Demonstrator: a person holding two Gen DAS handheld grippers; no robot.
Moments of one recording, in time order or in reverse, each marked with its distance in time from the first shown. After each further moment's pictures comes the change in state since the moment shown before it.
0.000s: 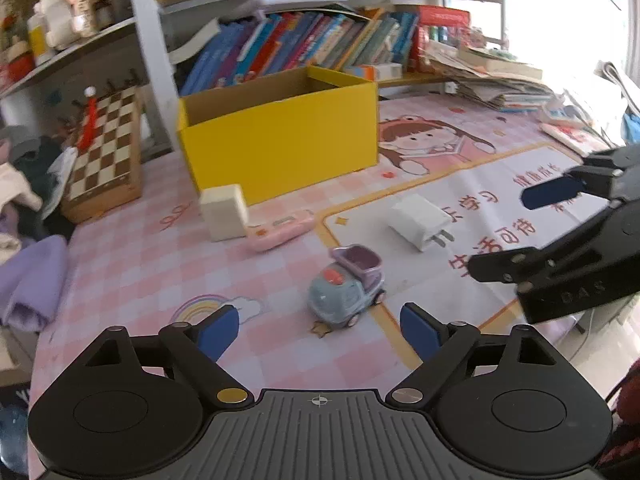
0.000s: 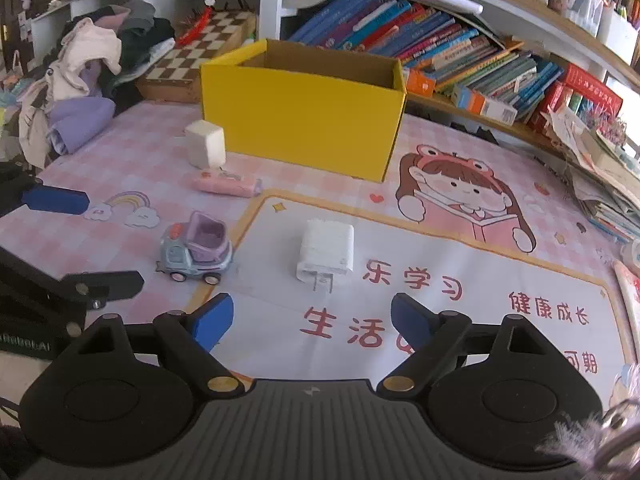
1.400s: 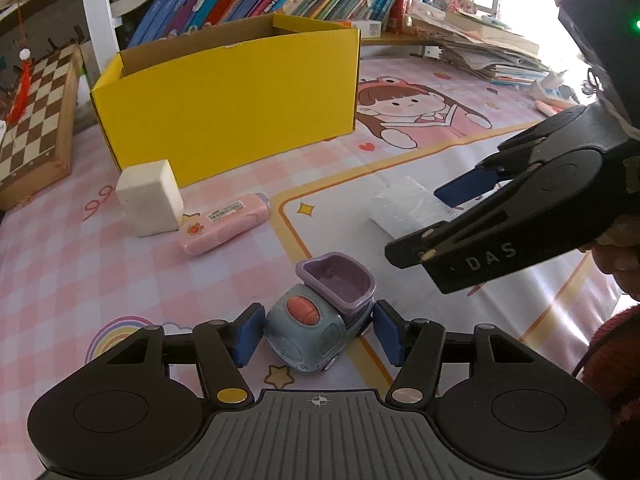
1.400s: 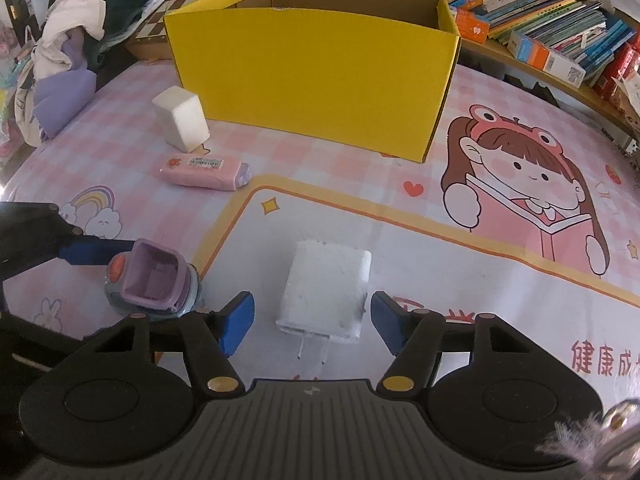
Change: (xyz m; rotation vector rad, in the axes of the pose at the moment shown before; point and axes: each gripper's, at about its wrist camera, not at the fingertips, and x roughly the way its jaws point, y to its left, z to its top) left arm 0.074 0.004 0.022 -0.036 0.124 -0.125; right arm 0.095 -0.029 0.050 -0.008 0.184 0.145
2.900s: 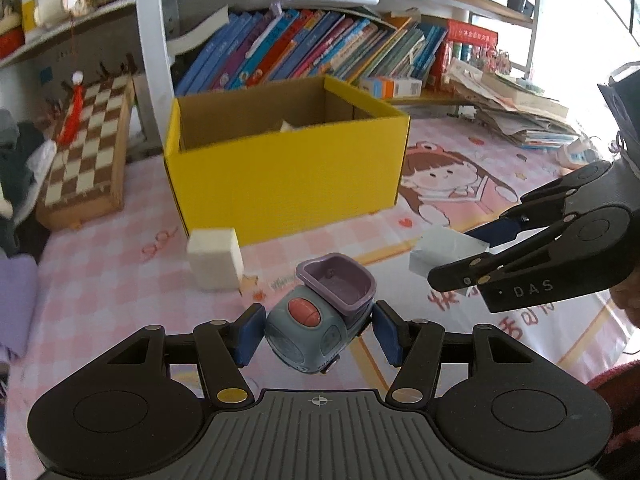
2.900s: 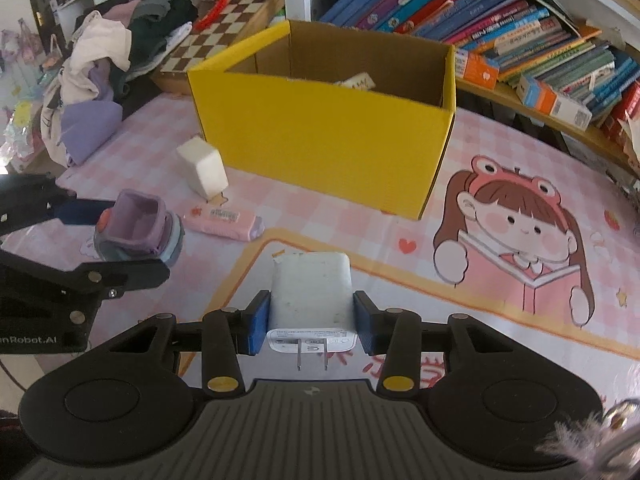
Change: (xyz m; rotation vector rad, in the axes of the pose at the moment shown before) left arm -0.042 0.019 0.037 -0.060 -0.125 0.093; right arm -0.040 -0.010 0.027 -0.052 -0.082 0.054
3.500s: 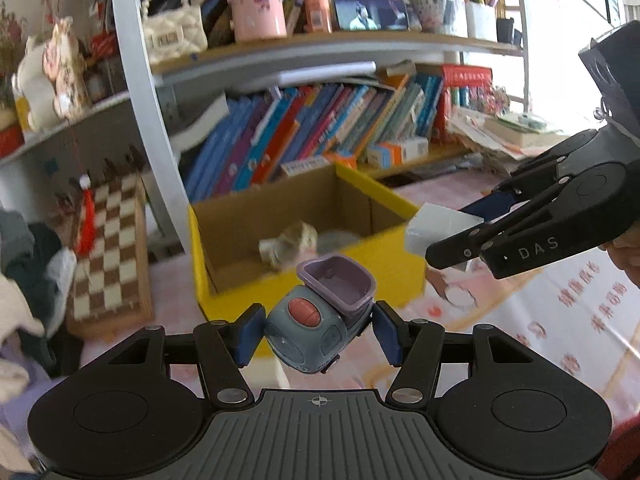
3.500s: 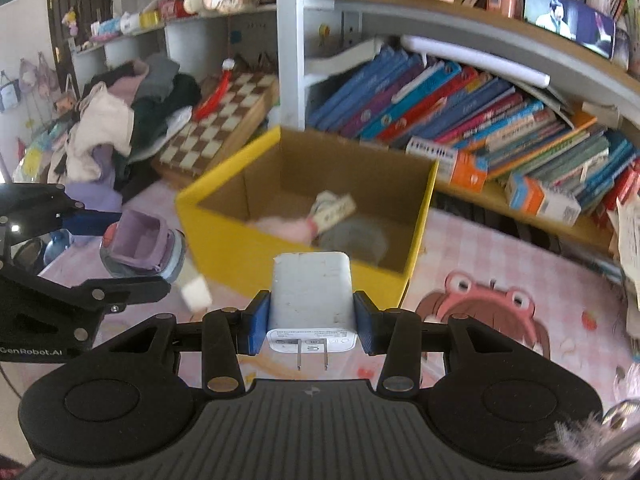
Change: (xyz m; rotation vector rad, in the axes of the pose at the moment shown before) left arm -0.011 0.012 0.069 0.108 -0.161 0.065; right arm -0.030 -0.031 0.078 -0.054 -0.199 0.009
